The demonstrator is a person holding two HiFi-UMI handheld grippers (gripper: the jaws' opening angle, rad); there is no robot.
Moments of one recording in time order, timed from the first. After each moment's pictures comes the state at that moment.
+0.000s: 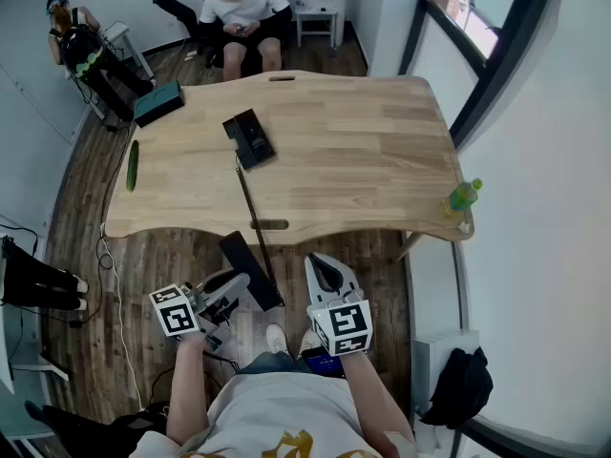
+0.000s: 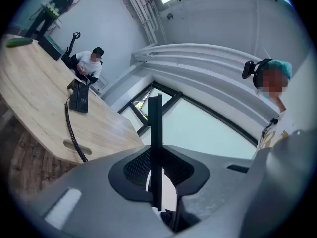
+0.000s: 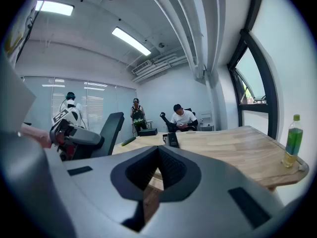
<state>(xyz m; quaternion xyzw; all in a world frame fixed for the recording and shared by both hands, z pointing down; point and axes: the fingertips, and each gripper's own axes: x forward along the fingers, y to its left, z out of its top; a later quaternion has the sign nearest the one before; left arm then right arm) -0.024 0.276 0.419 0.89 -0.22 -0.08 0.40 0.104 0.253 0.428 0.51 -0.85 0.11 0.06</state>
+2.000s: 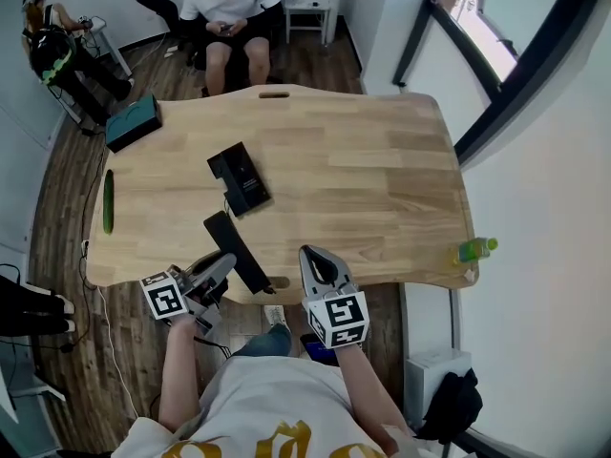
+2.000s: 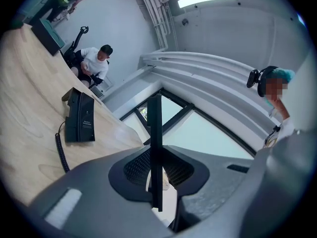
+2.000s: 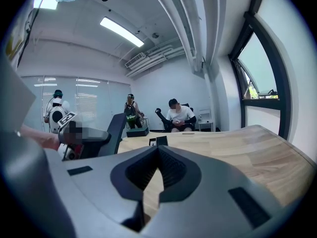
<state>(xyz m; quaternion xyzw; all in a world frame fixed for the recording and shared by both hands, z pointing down) -0.050 0.047 0.439 0.87 -0.22 -0.11 0.43 0.094 0.052 0.446 0.52 -0.84 0.13 0.08</state>
